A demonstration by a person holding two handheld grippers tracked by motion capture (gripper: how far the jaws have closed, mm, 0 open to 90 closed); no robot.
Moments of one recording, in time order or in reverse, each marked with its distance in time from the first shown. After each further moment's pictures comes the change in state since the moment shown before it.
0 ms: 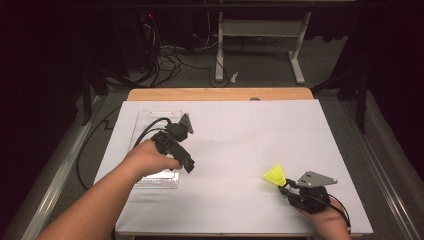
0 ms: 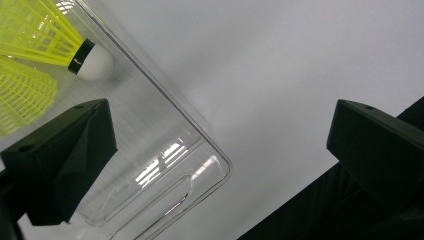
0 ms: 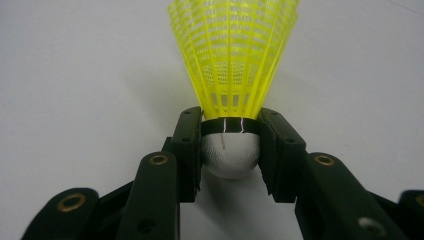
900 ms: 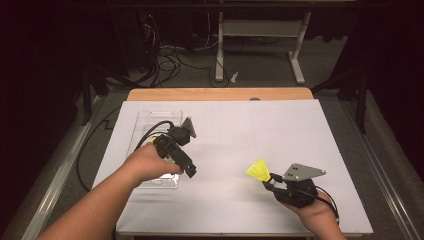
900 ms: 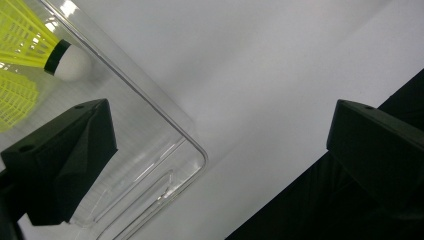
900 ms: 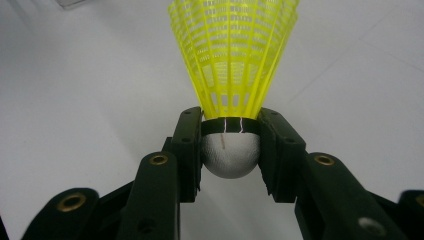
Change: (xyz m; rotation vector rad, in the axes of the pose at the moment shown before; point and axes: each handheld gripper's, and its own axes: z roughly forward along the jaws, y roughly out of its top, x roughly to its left) left arm -0.014 -0.006 -0.003 -0.012 -0.013 0.044; right arm 0.026 0.051 -0.003 -0.048 0.113 -0.058
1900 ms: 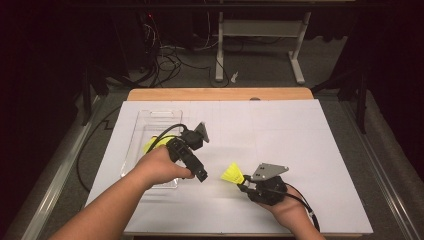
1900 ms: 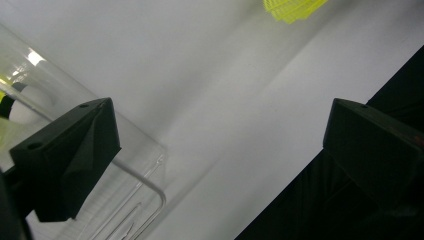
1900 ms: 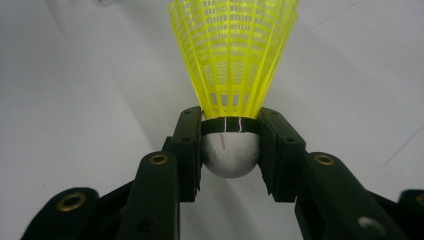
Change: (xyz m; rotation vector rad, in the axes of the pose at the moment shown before) left arm -0.028 0.016 0.012 -0.003 -0.013 0.097; right arm 0.033 0.023 0.052 0.040 0.089 -0.082
